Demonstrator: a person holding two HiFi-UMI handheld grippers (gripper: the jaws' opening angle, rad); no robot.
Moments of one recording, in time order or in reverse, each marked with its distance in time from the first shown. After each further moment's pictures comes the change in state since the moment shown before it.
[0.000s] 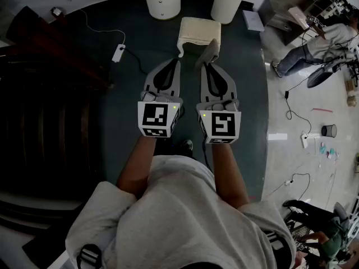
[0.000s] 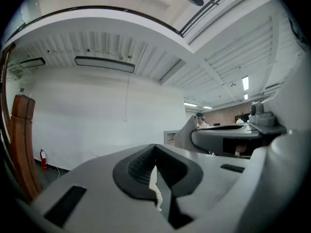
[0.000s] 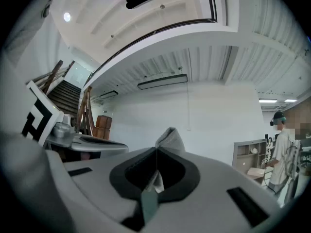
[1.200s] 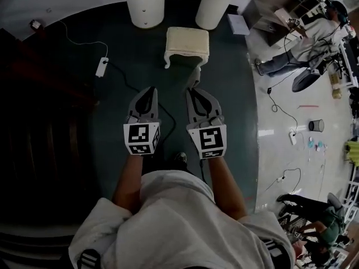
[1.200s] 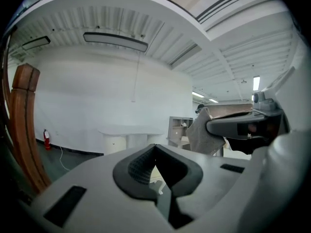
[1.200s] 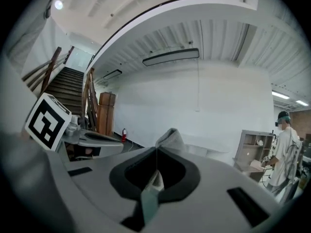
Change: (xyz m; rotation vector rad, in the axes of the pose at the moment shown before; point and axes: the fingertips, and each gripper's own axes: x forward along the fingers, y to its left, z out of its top) left arm 0.033 0.113 -0.112 -0.152 0.201 0.027; right arm 0.092 0.037 -0.084 -0.059 0.291 0.098
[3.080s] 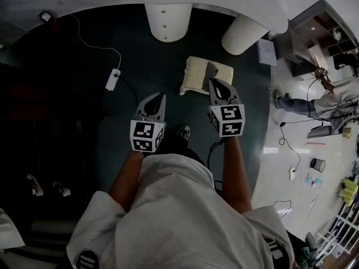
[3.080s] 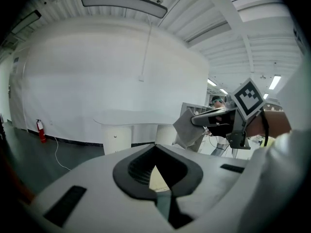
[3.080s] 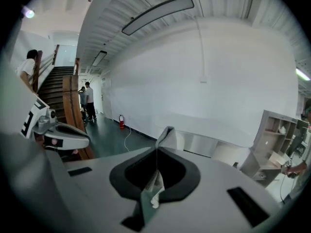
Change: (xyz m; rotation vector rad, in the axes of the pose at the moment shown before) left arm 0.335 0.193 0.005 -0.059 0.198 0.011; right arm 0.420 -0.206 -0.028 0.047 0.251 0.104
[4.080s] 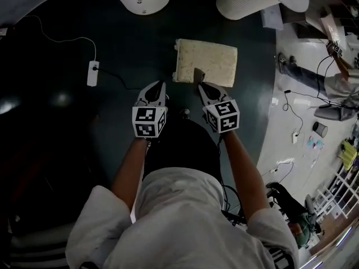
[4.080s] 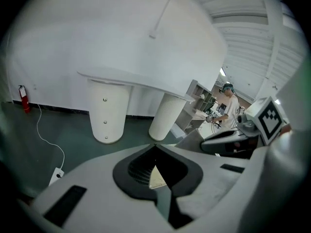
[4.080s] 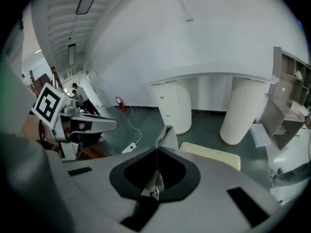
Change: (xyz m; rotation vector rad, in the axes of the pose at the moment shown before) left arm 0.275 0.081 -0.109 -0.154 0.320 -0.114; right arm 0.217 -0.065 -0.176 0.300 0.362 0.142
